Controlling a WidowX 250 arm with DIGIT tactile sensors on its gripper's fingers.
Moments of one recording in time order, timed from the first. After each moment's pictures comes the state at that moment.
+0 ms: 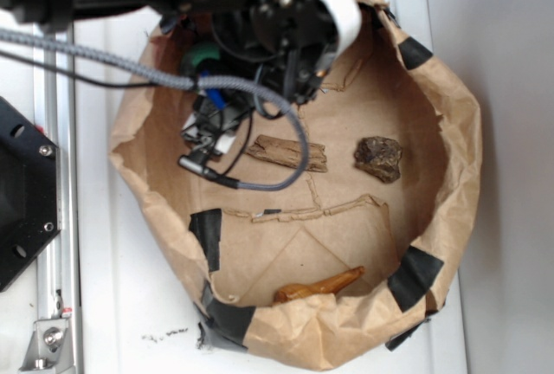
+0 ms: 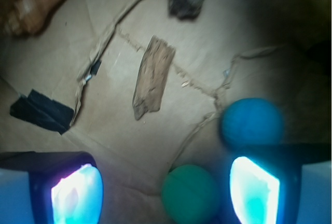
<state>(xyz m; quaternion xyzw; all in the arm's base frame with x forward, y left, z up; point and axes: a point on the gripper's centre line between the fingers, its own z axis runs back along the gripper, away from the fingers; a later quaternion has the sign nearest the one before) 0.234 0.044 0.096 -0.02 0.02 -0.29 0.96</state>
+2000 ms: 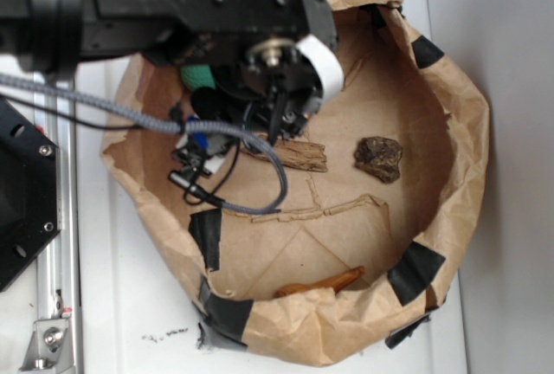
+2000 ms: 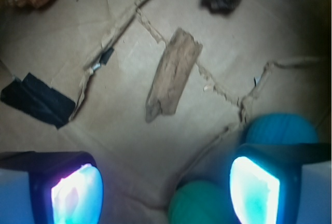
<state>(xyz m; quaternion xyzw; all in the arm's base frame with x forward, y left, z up) 0.231 0.036 0.085 -0.01 0.03 -0.33 0.94</state>
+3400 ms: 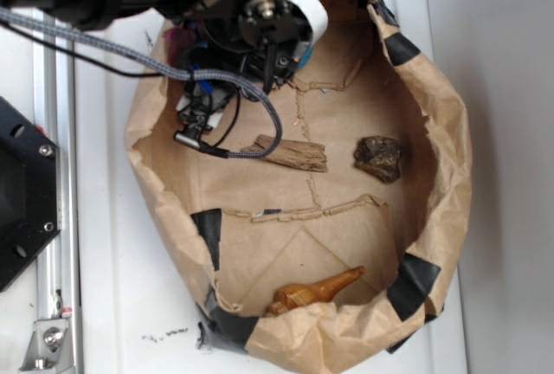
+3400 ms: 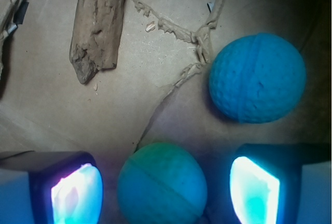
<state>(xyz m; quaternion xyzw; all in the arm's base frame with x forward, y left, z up) 0.226 0.072 0.059 0.02 0.06 -0.25 0.97</state>
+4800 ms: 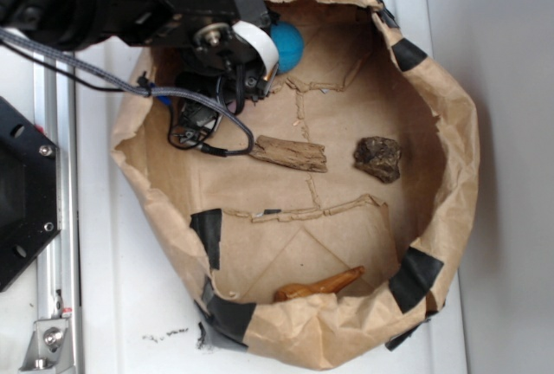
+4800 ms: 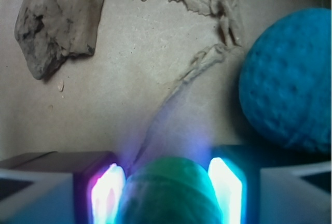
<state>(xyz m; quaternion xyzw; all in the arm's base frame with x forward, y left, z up) 0.207 0.062 0.008 0.00 0.01 -0.25 0.97</state>
